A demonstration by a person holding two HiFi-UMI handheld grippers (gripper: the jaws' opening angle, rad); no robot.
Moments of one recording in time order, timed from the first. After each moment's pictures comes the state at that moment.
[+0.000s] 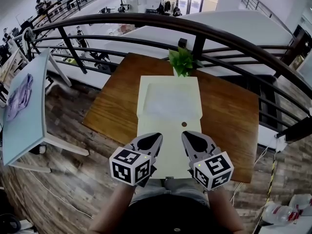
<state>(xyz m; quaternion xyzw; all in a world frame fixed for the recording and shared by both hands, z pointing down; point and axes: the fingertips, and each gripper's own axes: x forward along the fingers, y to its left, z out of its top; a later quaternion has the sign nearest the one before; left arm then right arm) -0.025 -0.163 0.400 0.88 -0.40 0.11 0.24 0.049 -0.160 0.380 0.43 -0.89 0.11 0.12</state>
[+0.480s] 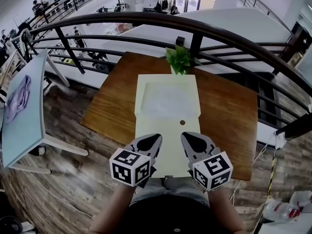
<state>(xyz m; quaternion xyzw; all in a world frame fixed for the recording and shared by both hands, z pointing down) -0.019 -0.157 0.407 0.88 -0.39 0.11 0.24 0.054 -0.155 0.388 0.43 -0.88 0.12 0.14</state>
